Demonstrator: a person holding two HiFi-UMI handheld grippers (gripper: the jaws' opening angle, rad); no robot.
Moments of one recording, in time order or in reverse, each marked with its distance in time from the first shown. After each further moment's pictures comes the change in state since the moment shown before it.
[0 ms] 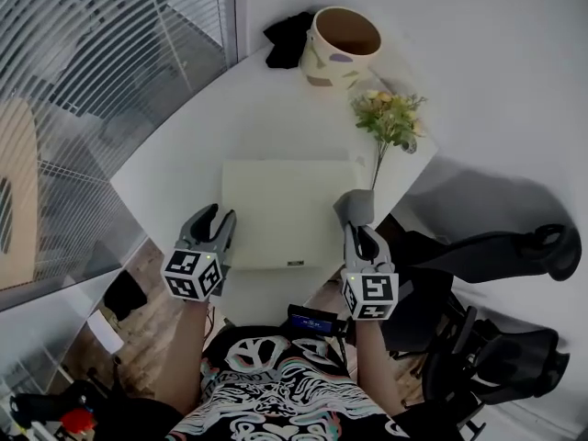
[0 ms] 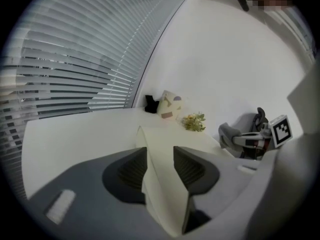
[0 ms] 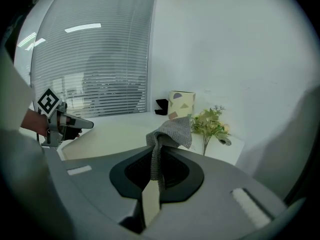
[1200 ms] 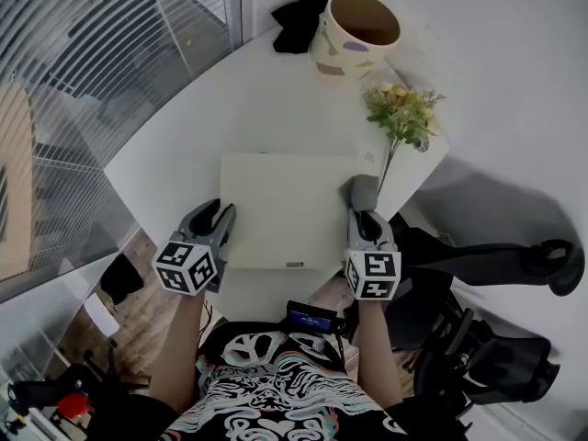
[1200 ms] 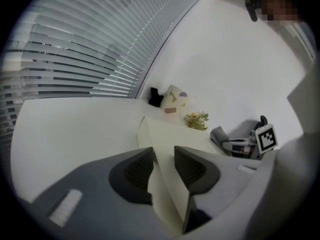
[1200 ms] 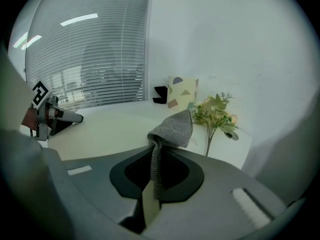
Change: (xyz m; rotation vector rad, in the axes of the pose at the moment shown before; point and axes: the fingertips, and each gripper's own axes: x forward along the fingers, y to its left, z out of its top) left arm 0.015 0.012 -0.016 -0.121 0.051 -0.017; right arm 0.055 -0.019 -0.022 -0.014 0.130 0.021
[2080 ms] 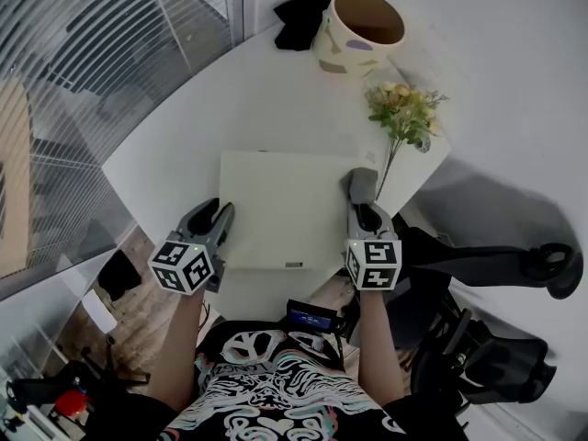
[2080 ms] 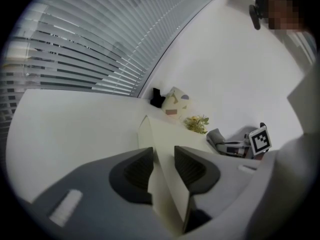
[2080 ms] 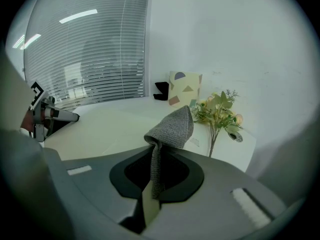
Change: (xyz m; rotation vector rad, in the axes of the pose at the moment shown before) left arm 0.001 0.004 -0.002 -0.069 -0.022 -0.017; right arm 0.019 -0.003 0.003 -0.018 0.059 0.018
